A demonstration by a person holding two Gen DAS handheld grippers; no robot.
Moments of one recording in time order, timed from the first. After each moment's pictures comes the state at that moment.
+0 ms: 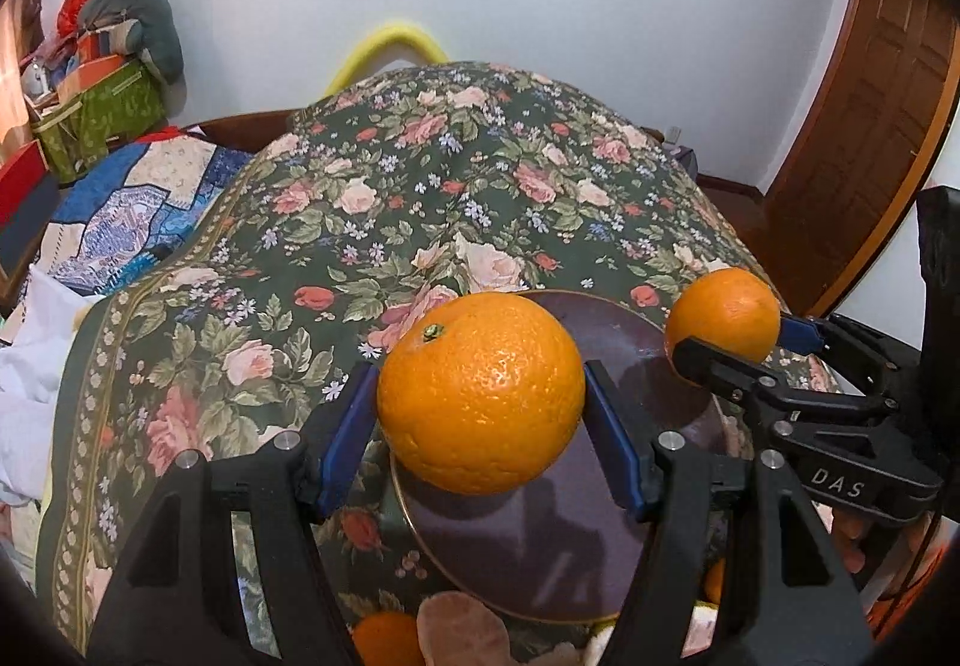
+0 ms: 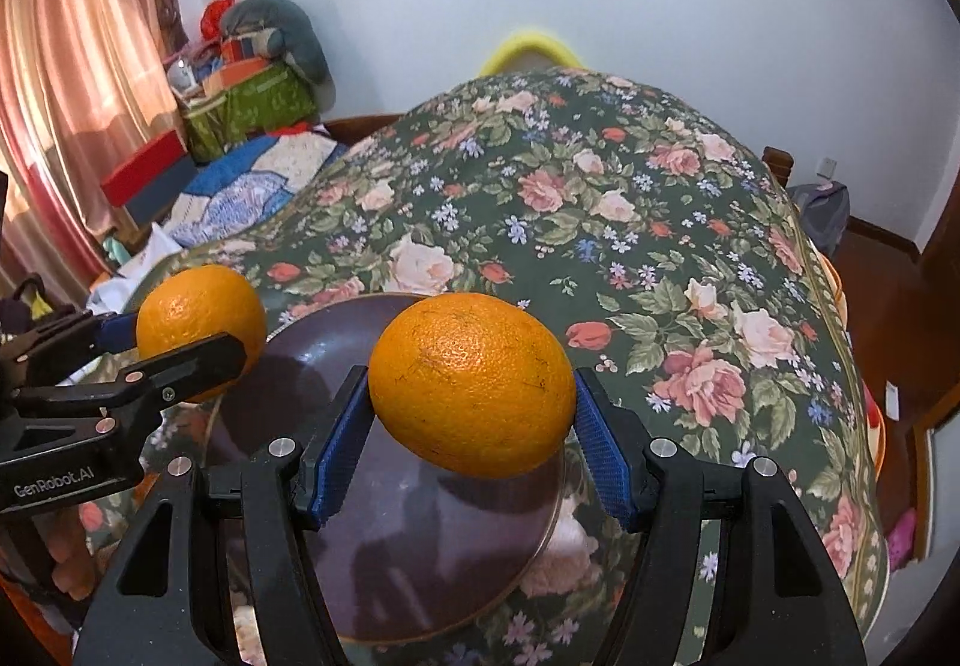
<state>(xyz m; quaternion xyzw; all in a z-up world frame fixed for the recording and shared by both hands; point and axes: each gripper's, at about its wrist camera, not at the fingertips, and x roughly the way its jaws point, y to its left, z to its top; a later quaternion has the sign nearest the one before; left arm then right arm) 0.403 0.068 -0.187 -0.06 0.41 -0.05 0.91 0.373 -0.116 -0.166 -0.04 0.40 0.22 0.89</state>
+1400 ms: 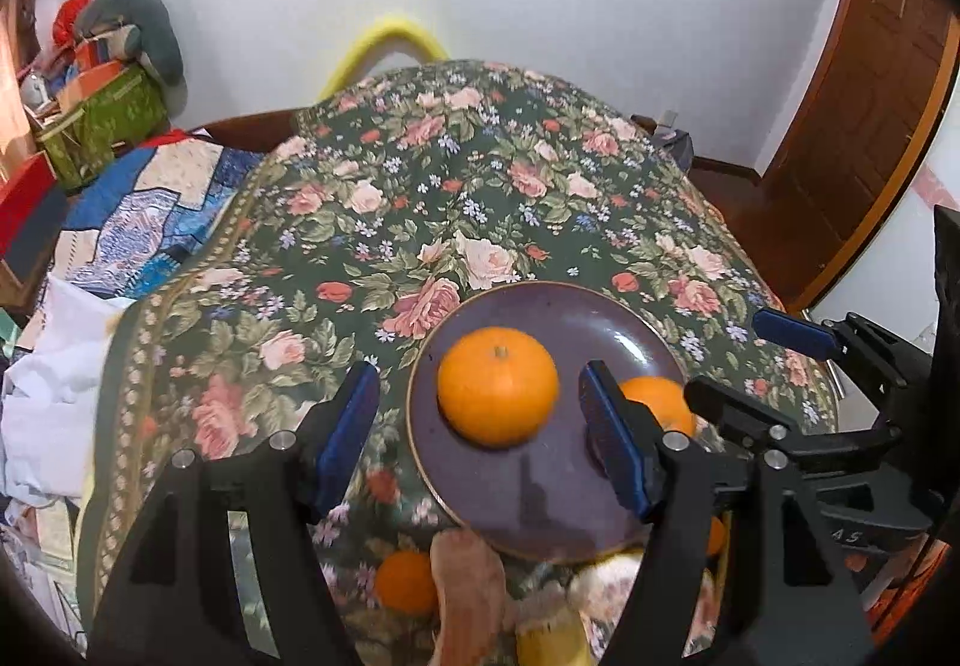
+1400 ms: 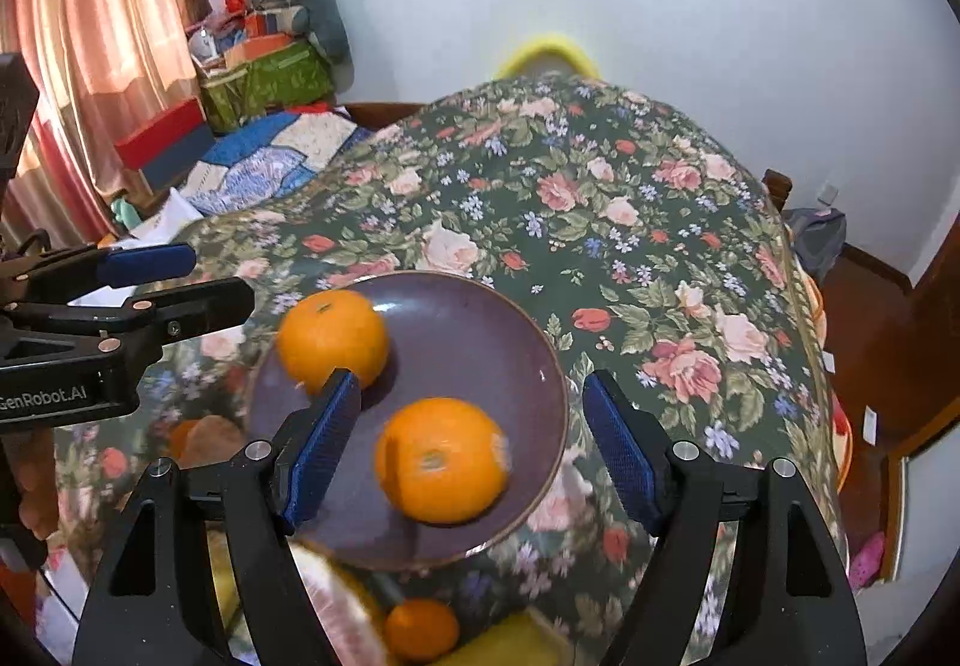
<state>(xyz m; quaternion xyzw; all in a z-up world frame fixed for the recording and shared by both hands) 0.374 0.069 -0.145 -0.04 0.42 -0.05 0.91 0.333 -0.116 -0.136 -0.08 0.40 0.23 0.89</state>
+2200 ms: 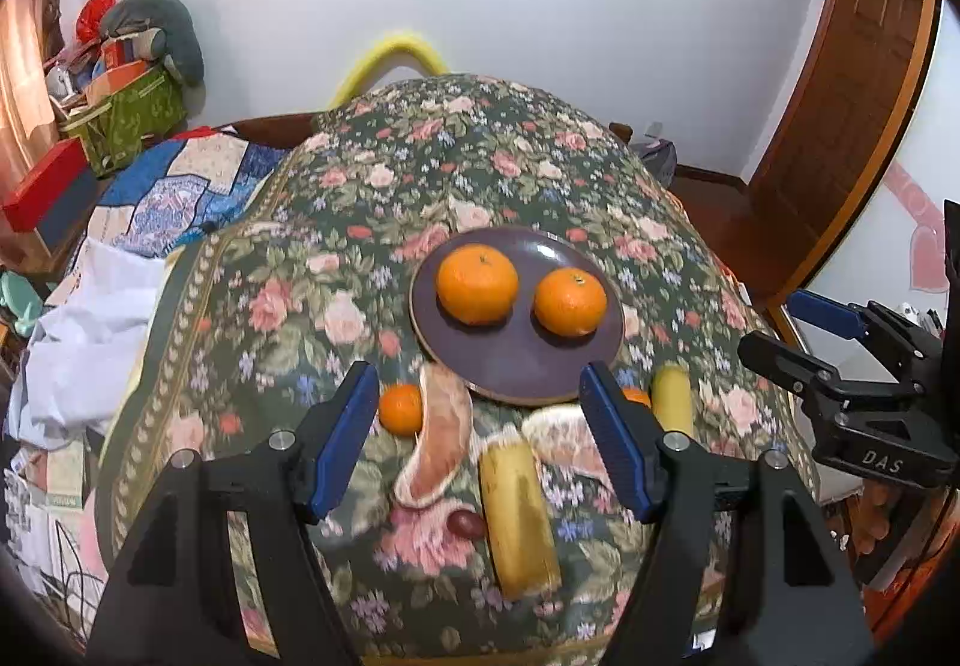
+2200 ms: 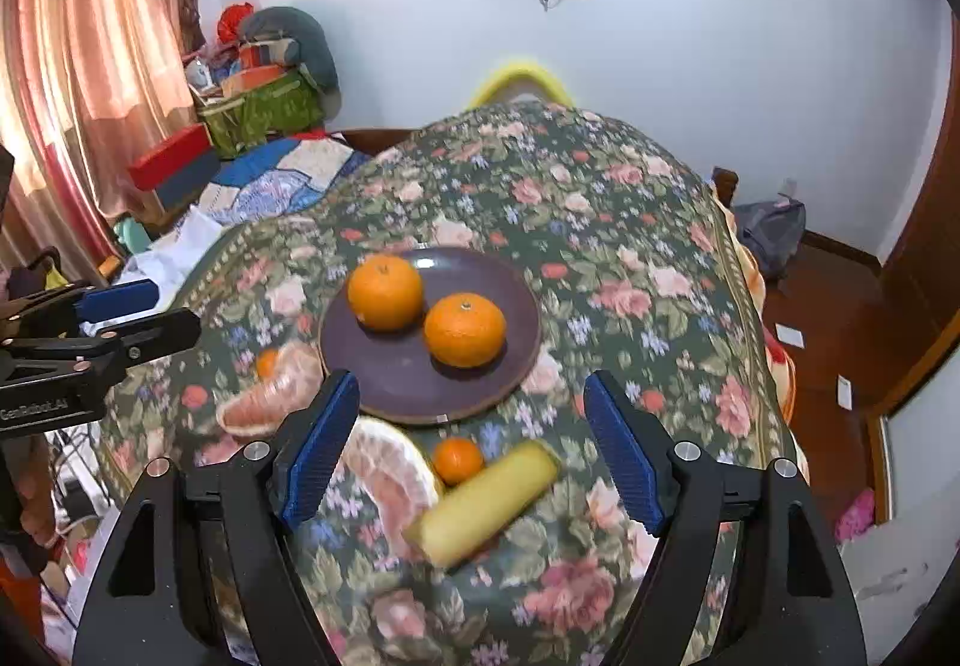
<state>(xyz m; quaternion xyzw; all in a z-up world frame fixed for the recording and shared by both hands) 0.249 0.062 -0.116 -0.05 0.41 -0.05 0.91 0.239 -0.152 -0.104 -0.06 0.38 0.20 0.90</state>
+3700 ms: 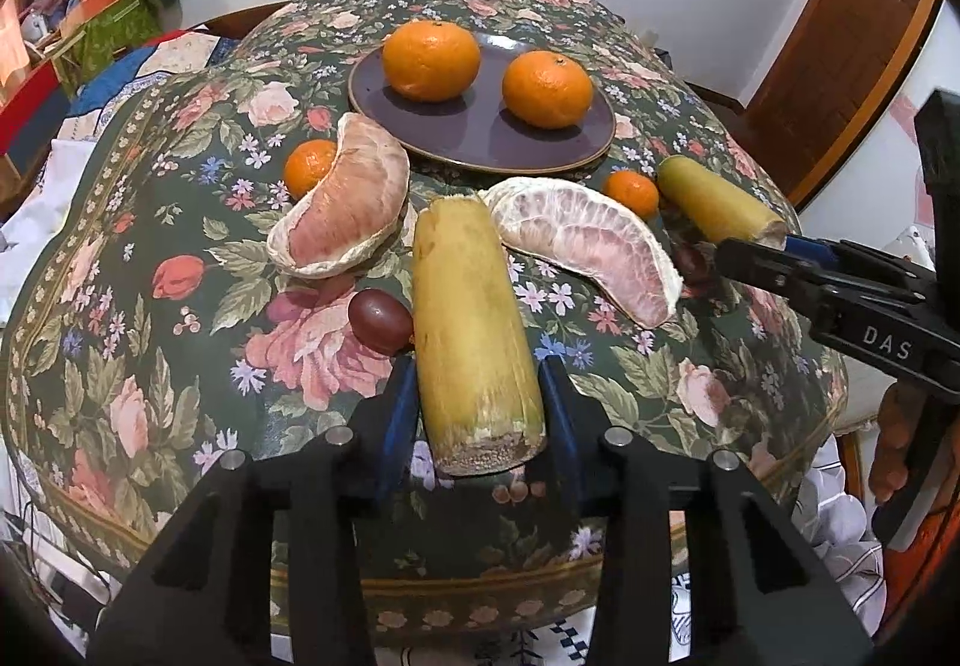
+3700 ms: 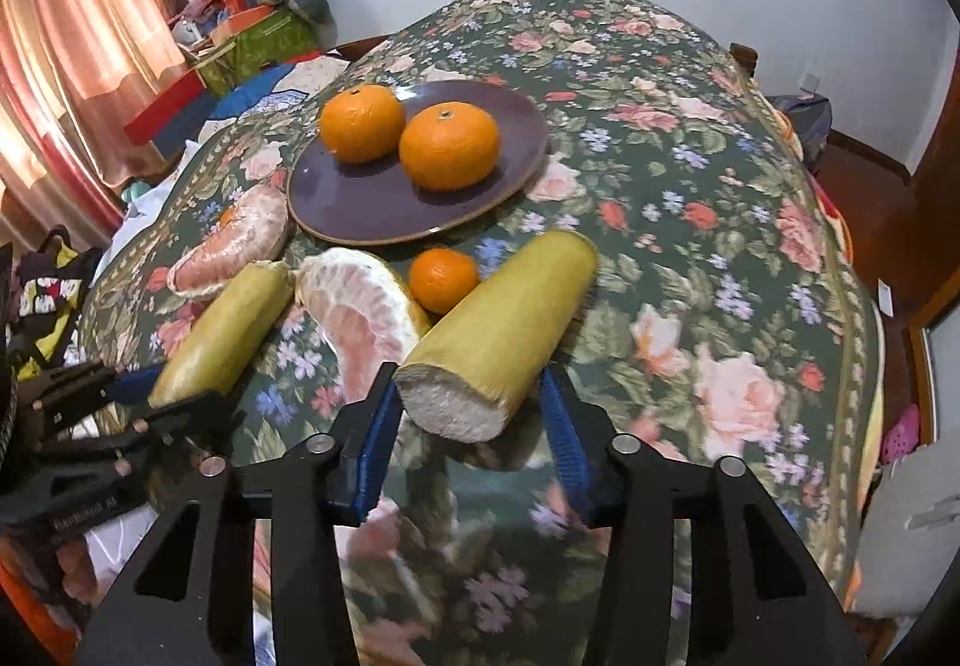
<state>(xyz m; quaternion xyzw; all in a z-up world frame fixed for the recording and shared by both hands) 0.205 0.024 -0.225 -0.05 0.49 -0.07 0.87 0.218 -0.182 -0.193 -0.02 0.47 0.21 0.86</state>
